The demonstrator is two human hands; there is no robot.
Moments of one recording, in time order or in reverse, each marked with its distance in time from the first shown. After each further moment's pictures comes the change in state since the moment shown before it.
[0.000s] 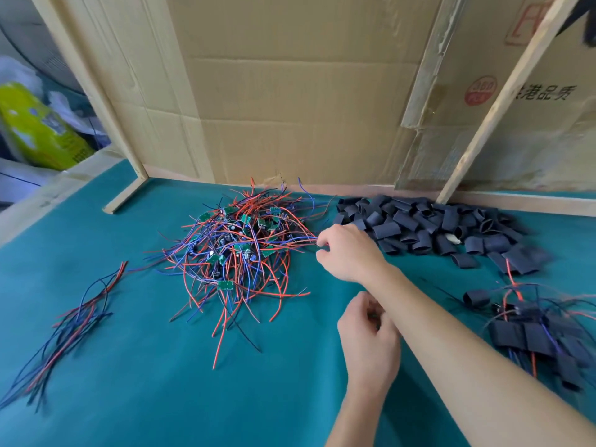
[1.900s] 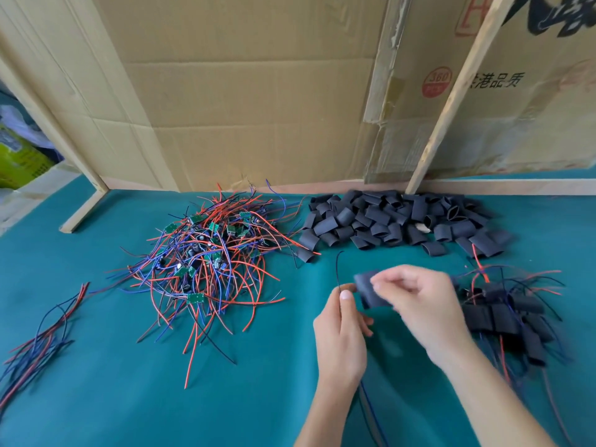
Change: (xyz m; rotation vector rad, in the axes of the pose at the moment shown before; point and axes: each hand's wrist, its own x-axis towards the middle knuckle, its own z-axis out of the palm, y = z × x) left_hand 0.001 -0.002 -0.008 -0.013 -0.108 0.021; right_hand -0.127 0.082 0.005 0.922 0.375 0.252
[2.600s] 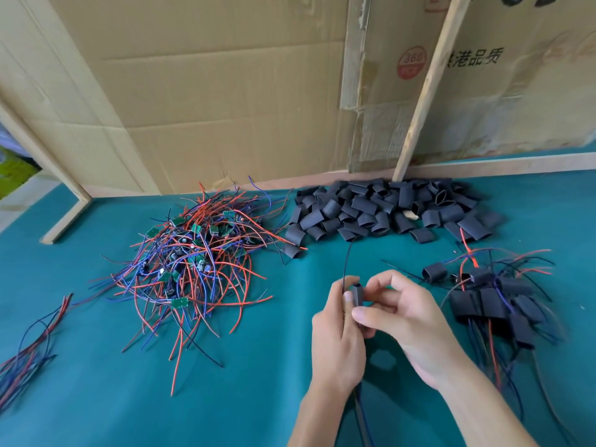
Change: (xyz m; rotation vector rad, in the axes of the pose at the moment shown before) left_hand -0.008 0.004 0.005 0.083 -0.209 0.048; right_hand -0.022 0.020 -0.007 0.544 -0.247 0.128
